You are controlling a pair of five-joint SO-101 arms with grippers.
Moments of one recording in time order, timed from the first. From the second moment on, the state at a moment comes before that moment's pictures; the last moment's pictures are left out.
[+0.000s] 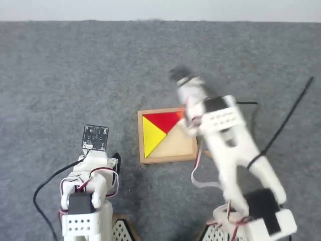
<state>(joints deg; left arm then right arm) -9.4 -103.1 96.9 72.0 -4.0 -23.8 -10.0 27.4 64.0 21.1</state>
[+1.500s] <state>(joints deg) -9.4 -103.1 96.9 72.0 -4.0 -42.5 1.0 30.5 58.0 53.0</state>
